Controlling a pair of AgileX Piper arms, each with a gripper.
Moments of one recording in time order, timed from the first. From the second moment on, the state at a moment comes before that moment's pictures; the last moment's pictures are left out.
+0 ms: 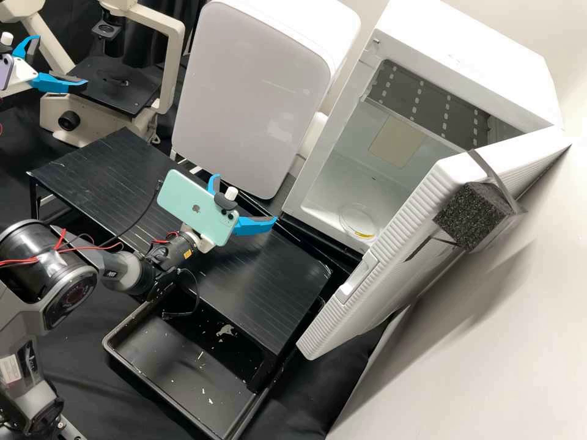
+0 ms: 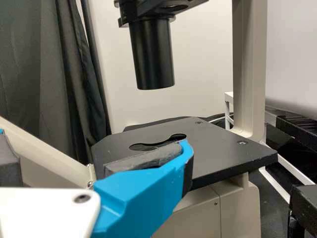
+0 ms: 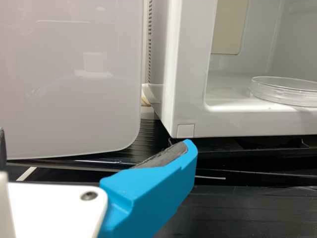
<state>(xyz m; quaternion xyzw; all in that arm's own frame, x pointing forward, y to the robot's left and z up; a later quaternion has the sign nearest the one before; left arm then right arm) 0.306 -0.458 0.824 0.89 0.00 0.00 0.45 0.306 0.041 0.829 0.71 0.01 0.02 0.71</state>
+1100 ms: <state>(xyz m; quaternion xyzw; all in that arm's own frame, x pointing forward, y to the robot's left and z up) 0.306 -0.458 0.824 0.89 0.00 0.00 0.45 0.278 -0.043 0.906 0.71 -0.13 0.09 0.68</state>
